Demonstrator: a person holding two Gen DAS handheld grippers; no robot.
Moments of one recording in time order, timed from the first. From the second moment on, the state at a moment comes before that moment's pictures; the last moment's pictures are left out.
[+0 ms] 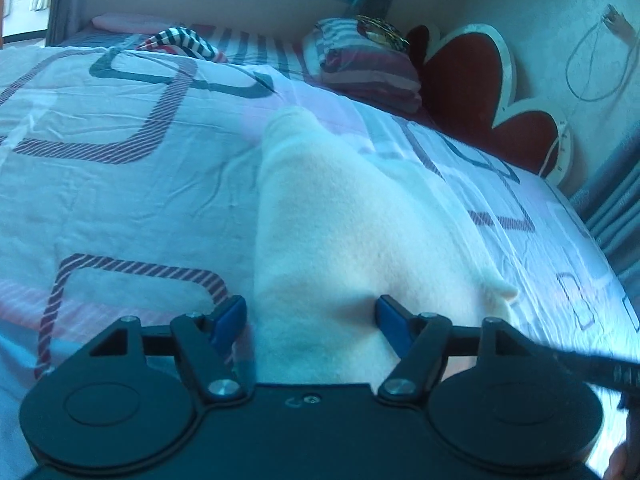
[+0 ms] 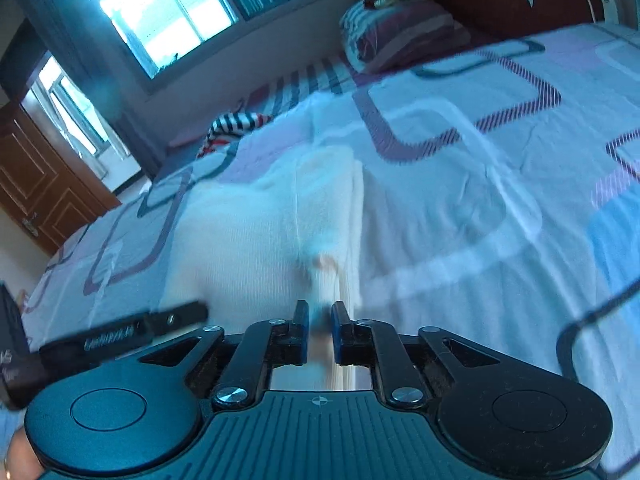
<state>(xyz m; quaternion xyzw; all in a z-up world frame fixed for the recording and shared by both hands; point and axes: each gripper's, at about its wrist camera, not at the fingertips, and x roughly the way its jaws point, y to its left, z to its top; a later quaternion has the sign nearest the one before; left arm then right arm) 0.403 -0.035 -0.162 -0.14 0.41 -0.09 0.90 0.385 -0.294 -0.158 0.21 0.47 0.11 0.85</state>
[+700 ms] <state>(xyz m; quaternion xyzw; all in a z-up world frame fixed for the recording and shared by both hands) 0.380 -0.039 -0.163 -0.13 0.42 -0.10 0.89 0.337 -0.279 -0.176 0.10 0.52 0.07 0.84</state>
